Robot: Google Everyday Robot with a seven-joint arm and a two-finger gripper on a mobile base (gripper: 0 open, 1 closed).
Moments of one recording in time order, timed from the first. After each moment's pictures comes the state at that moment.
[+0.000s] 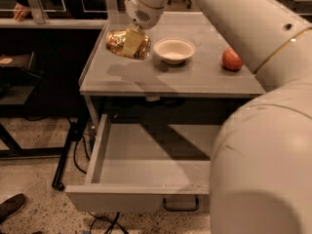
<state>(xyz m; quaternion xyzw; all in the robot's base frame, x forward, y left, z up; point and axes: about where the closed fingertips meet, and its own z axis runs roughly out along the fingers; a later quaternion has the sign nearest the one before) 0.687 0.057 0.938 -0.63 0.74 0.04 0.24</state>
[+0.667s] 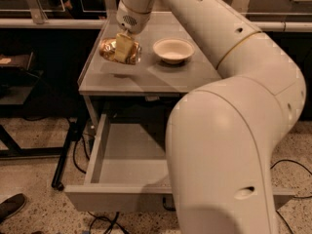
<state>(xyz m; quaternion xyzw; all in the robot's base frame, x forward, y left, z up) 0.712 0.086 0.904 -0.62 0.75 0.07 0.20</state>
